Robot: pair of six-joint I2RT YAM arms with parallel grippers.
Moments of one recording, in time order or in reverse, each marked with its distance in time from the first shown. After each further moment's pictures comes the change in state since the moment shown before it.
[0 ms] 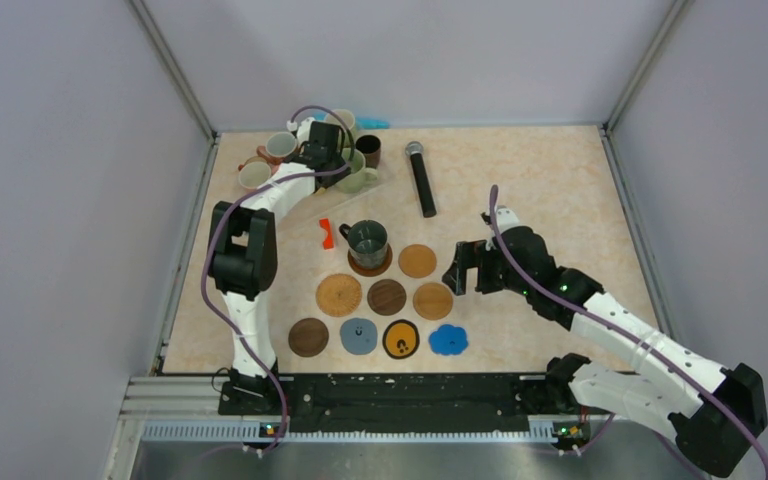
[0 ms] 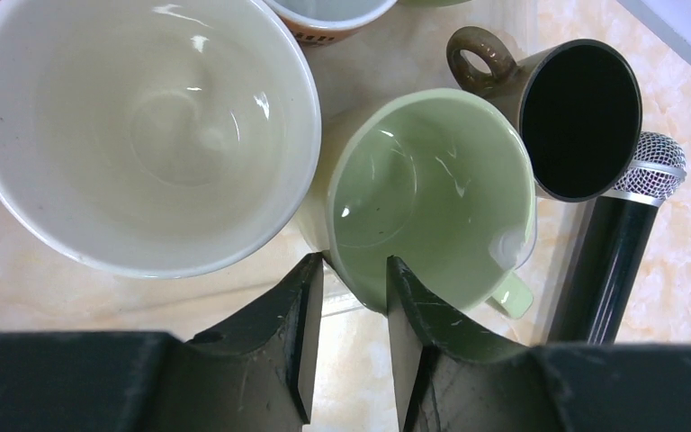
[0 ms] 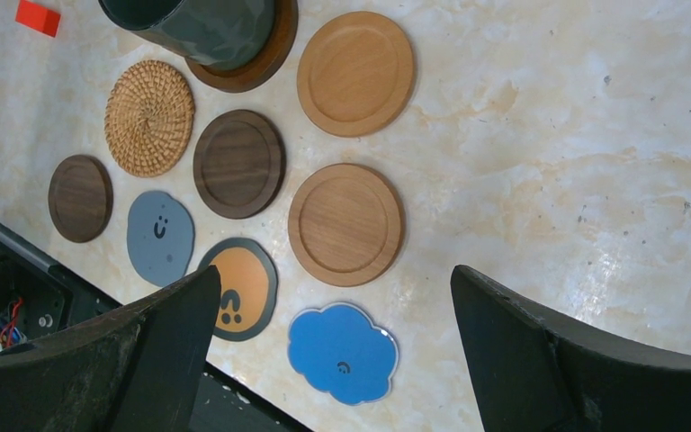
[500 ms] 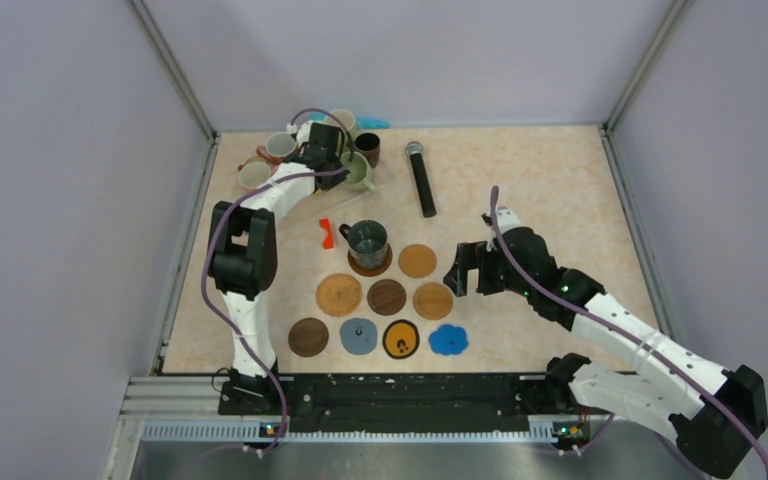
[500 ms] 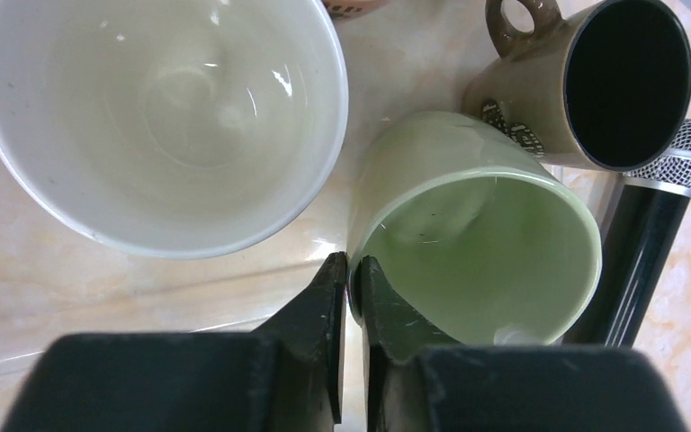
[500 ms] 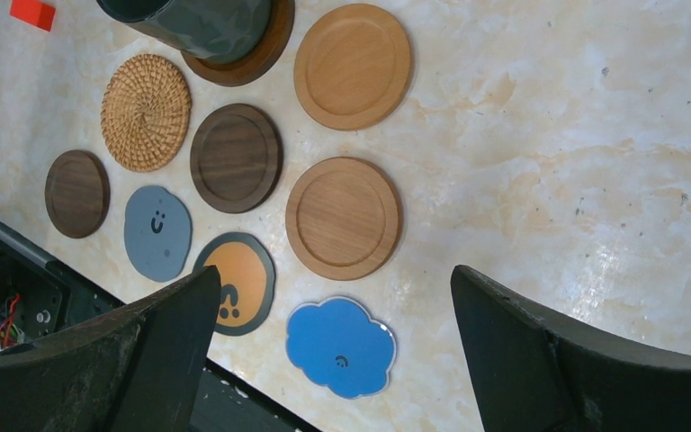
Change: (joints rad) left arm 0.002 0.000 0.000 -0.042 0.003 -0.006; right arm 0.000 -0.010 0.000 -0.021 0.000 0.000
